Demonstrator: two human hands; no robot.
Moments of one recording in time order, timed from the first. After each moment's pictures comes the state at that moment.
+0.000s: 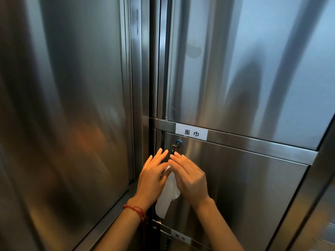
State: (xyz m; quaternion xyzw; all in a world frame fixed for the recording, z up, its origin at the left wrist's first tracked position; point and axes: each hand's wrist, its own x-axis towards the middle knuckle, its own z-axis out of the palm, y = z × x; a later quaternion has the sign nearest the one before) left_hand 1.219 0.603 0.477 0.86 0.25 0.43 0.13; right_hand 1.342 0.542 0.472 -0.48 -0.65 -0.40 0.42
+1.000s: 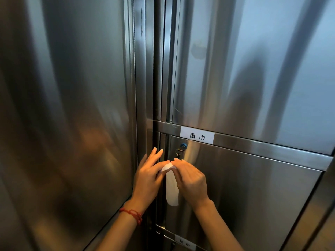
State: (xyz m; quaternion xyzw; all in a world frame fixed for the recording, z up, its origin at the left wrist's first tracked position) left_hand 1.205 0.623 0.482 0.83 0.25 0.48 0.14; right_hand 1.341 0.565 0.467 -0.50 -0.64 -0.40 0.42
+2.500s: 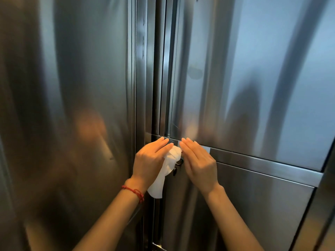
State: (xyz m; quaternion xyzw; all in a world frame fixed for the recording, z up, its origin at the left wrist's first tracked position) left_hand 1.216 0.633 0.564 0.82 0.15 0.53 -0.14; right_hand 1.369 0.567 0.547 -0.45 -0.60 -0.52 0.41
